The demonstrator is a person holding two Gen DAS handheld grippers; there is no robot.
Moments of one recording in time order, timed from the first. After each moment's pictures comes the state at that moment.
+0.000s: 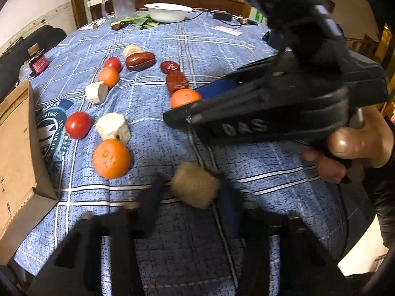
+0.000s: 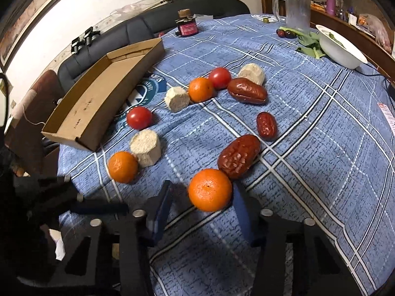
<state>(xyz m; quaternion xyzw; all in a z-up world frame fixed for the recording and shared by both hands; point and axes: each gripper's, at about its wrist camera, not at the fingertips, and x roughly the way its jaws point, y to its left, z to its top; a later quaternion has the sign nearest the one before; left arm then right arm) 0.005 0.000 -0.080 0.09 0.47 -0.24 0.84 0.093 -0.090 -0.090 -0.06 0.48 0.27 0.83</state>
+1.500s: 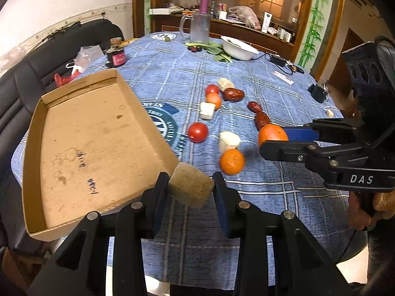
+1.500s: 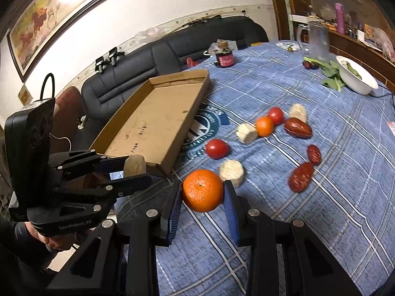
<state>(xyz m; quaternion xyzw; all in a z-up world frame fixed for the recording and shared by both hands) 0.006 0.127 -0.031 0.02 0.43 -0.13 0.89 0.038 -0.033 -0.030 -0.02 0.42 0.33 0.84</state>
